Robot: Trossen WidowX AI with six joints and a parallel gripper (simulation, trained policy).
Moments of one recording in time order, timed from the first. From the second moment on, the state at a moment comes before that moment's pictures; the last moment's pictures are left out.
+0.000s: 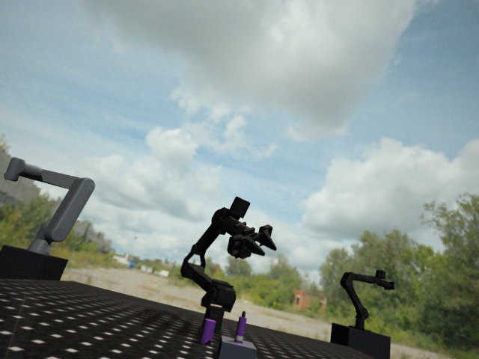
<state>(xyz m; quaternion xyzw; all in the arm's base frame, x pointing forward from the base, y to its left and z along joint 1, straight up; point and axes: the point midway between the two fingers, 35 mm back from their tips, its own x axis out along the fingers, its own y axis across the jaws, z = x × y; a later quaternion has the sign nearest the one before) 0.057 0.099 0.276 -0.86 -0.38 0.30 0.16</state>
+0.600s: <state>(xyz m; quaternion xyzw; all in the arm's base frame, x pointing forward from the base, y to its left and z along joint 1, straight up) 0.074 0.103 0.254 -0.85 -0.34 0.38 0.12</state>
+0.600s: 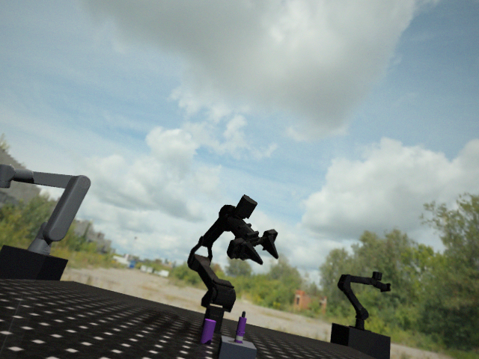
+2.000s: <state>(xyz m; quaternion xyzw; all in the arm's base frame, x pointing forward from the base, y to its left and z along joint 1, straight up) 0.129 0.087 0.221 -0.82 -0.24 0.52 0.08</state>
